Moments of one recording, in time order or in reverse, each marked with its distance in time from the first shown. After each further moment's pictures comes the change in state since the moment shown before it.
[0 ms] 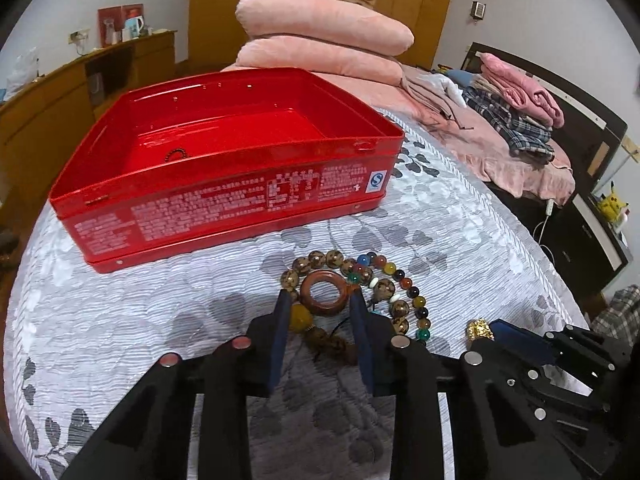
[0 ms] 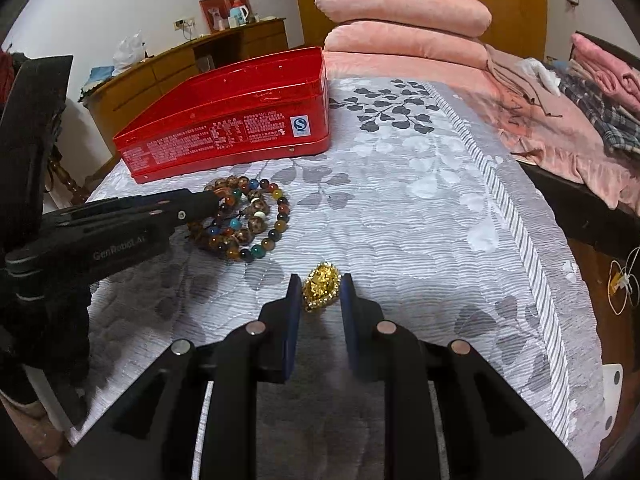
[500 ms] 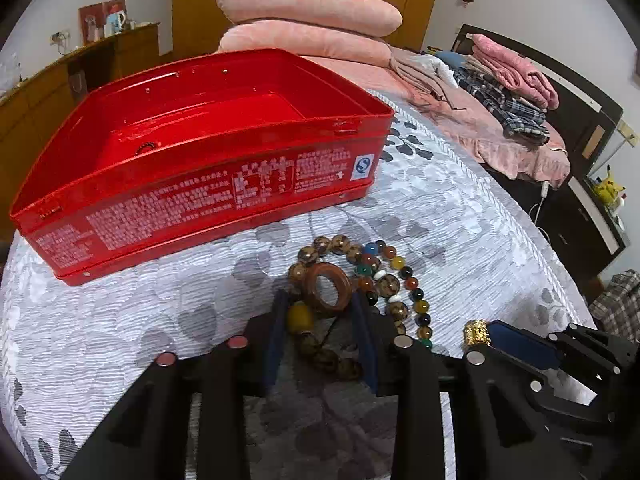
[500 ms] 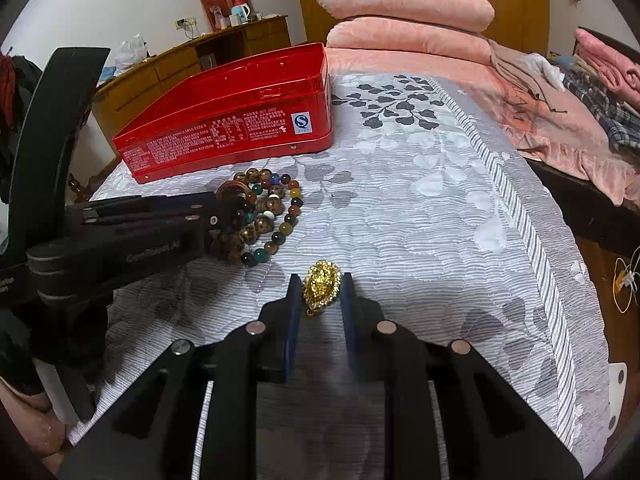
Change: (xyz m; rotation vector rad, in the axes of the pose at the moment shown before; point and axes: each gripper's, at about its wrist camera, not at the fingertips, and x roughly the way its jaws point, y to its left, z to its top) left arm 0.018 -0.005 0.006 0.038 0.061 -0.019; right arm 0.004 -0.002 0.002 0.006 0.010 0.018
